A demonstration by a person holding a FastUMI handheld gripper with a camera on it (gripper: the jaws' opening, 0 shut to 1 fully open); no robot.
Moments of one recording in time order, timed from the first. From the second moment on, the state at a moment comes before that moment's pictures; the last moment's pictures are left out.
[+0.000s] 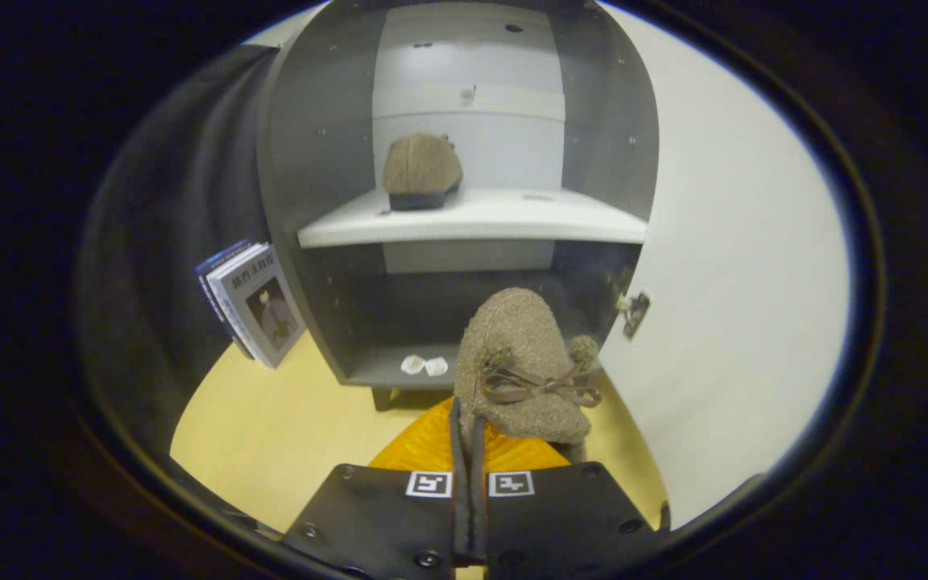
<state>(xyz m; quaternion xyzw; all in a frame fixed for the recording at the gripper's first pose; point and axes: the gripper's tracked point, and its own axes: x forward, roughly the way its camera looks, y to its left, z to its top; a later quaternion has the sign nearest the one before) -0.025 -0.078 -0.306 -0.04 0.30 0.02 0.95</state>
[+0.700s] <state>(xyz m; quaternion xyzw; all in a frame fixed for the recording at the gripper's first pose) 0.124 -0.103 -0.188 -0.10 0.21 0.02 0.97</state>
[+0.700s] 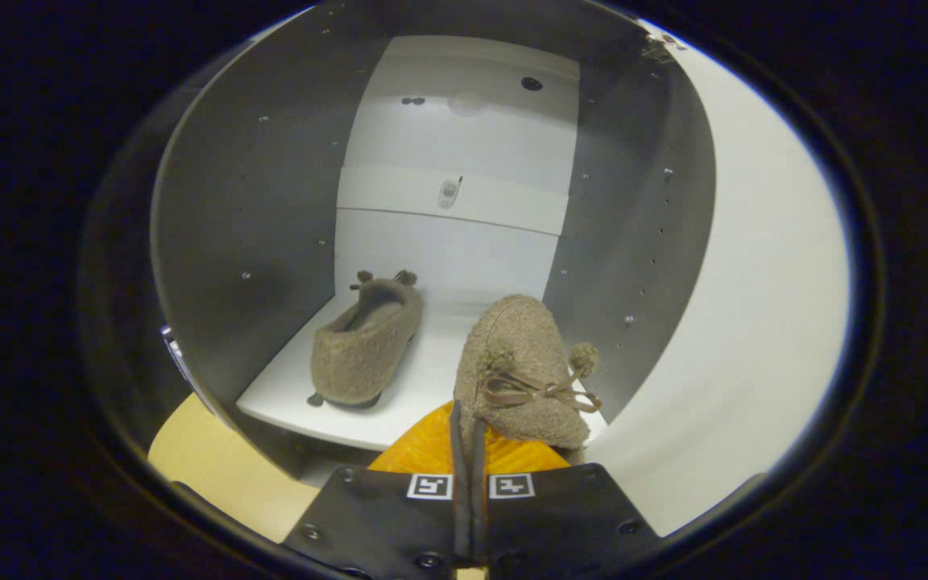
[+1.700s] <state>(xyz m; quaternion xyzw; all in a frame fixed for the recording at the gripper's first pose) 0.263 -0.087 -0.213 -0.13 0.23 0.04 0.96</state>
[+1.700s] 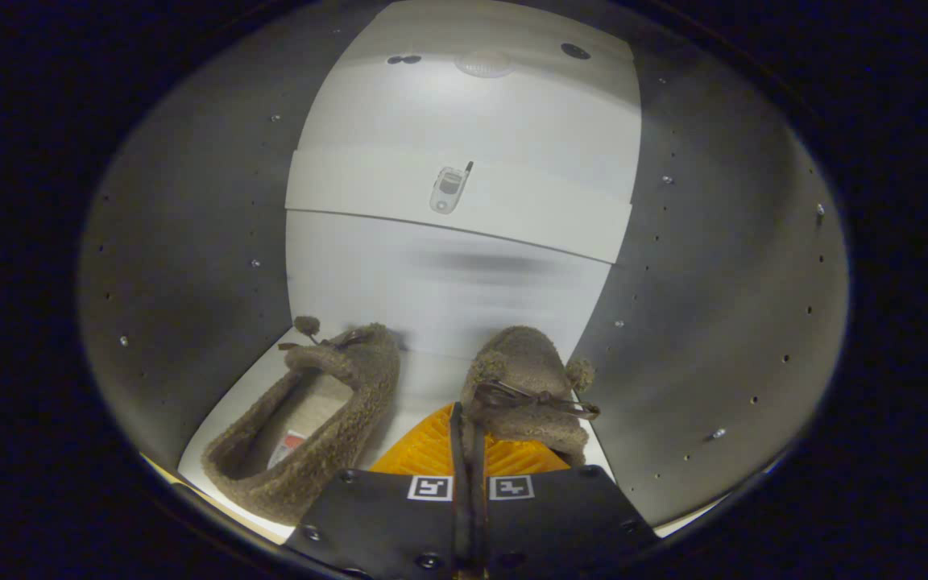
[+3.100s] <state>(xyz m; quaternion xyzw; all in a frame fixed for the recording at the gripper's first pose) 0.225 -0.082 -0.198 -0.08 0.26 0.04 0.96</state>
